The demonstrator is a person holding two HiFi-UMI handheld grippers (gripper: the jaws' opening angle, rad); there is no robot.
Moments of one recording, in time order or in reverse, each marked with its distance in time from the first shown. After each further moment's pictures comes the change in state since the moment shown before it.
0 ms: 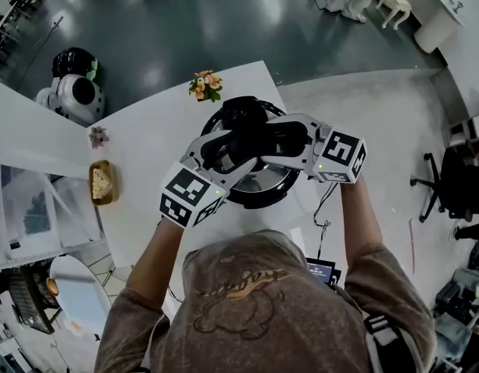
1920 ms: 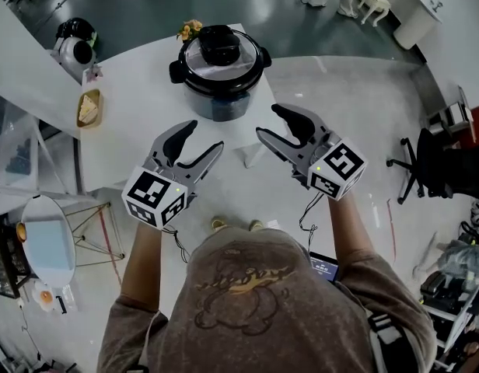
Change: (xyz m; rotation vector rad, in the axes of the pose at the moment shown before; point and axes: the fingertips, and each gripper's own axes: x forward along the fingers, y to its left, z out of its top) left arm -0.152 -0.219 -0.039 -0.046 -0.226 0.171; right arm -0.128 0.236 0.011 0.063 -0.235 -0.354
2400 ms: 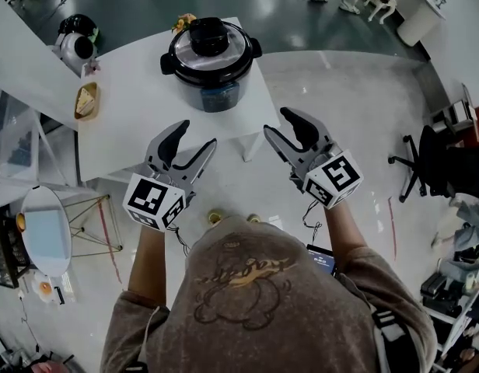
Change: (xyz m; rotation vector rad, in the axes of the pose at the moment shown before) left arm 0.001 -0.030 -0.007 0.023 -0.061 0.103; right arm -0.055 -0.012 -0.026 0.027 -0.059 -0.145
